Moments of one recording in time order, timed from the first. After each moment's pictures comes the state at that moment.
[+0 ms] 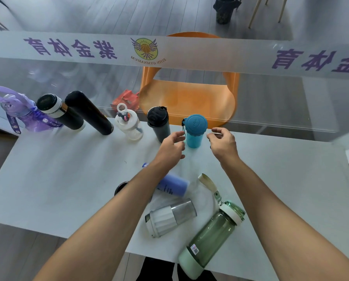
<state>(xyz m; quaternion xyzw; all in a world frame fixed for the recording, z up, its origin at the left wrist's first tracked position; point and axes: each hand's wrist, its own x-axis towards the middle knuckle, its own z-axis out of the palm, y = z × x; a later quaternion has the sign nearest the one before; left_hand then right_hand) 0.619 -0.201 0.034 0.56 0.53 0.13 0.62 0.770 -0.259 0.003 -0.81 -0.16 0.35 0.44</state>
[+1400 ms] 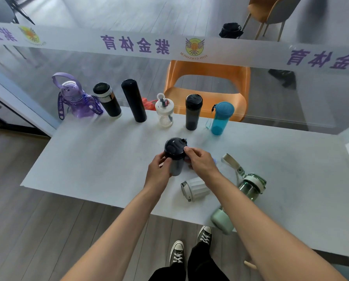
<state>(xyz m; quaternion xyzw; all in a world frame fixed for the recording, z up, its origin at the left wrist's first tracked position) 0.392 -0.303 0.041 0.47 0.56 0.27 0.62 0.536 -0.333 0.029 -0.71 -0.25 0.47 0.47</state>
